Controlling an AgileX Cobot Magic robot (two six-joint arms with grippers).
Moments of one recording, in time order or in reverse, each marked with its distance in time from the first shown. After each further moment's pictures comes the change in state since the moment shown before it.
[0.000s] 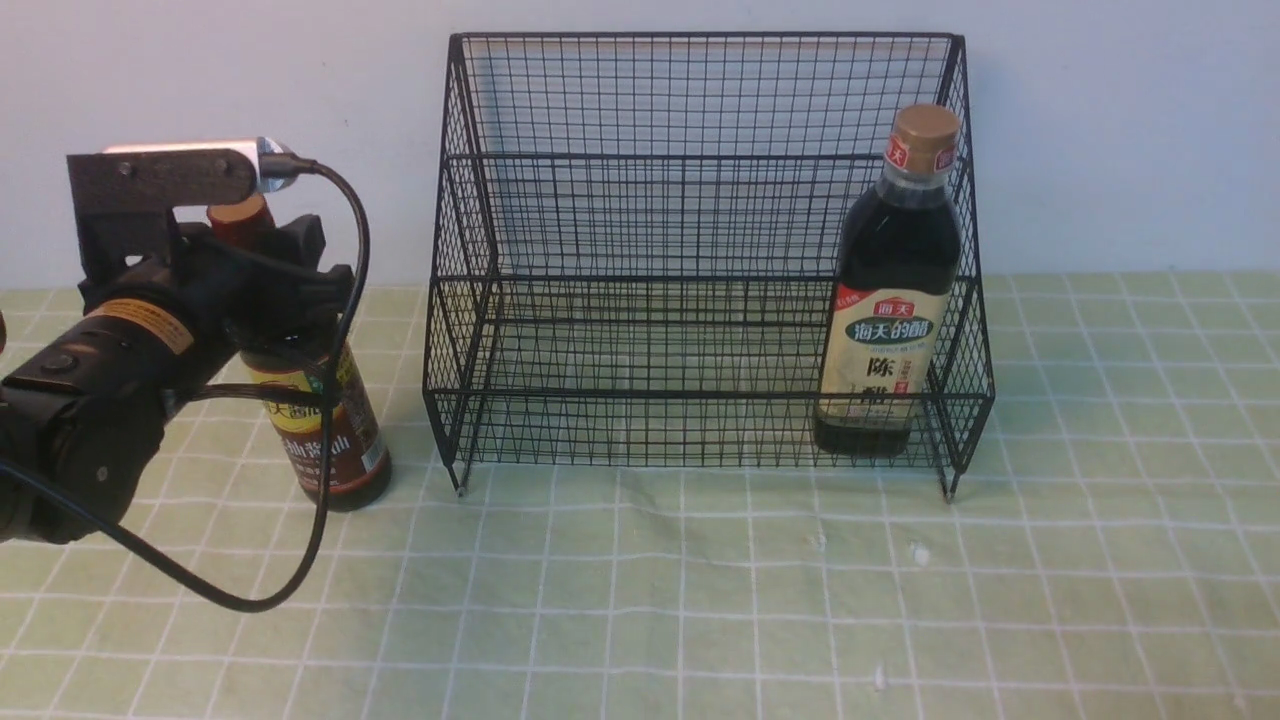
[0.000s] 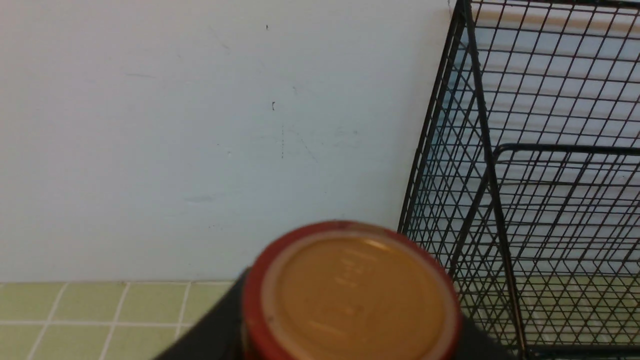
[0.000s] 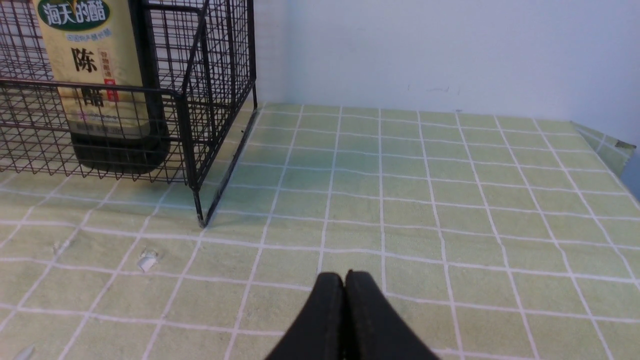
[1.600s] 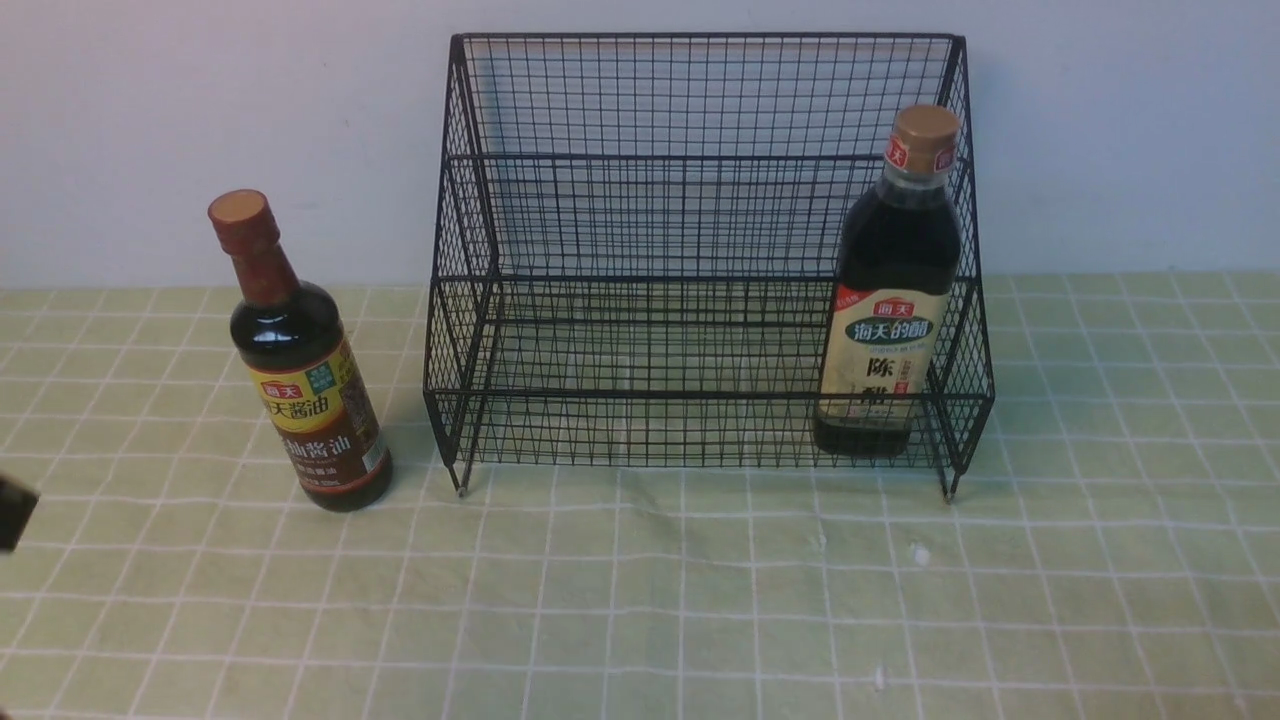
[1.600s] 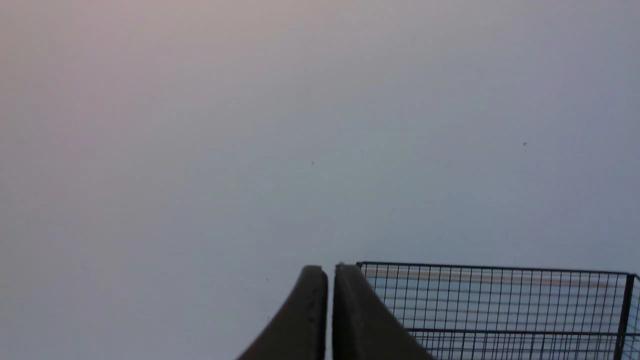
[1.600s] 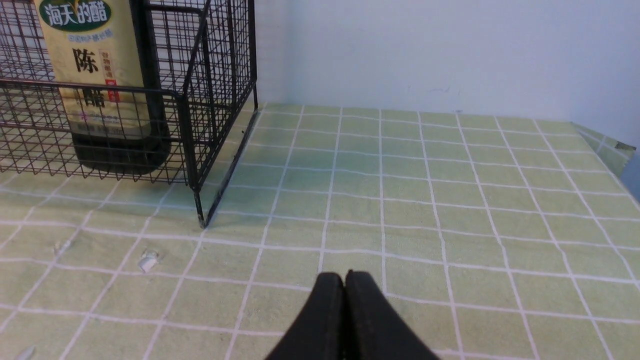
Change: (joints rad) right arm 0.001 0.000 0.000 0.000 0.000 0.000; left arm 0.000 -1.013 0.422 0.039 0.124 -0.064
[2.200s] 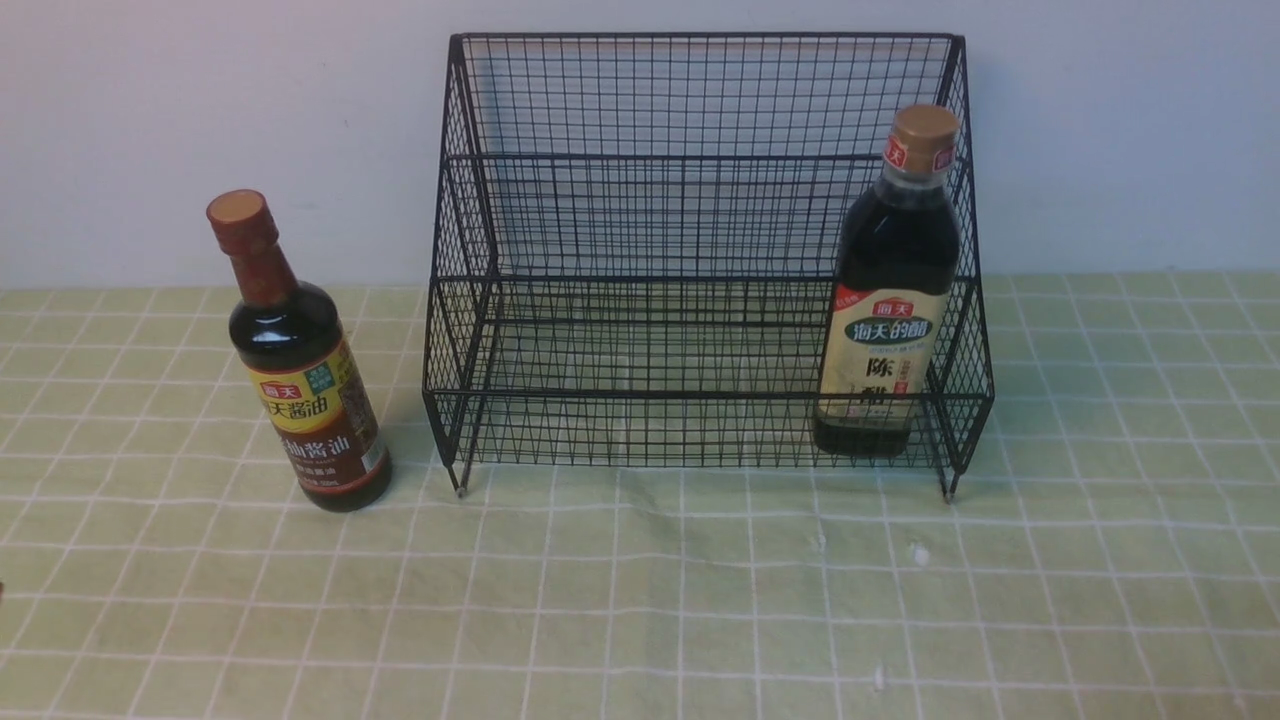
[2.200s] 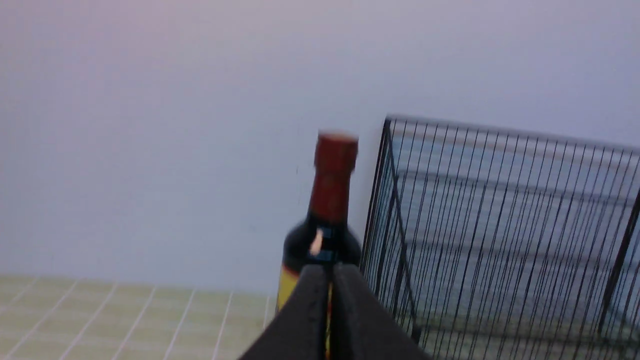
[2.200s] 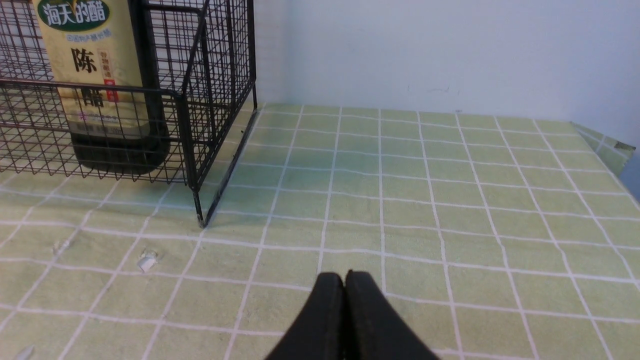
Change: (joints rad) right arm 0.000 0.000 0.000 0.000 0.000 0.000; left arm 0.000 -0.549 0.328 -0.191 0.239 0.119
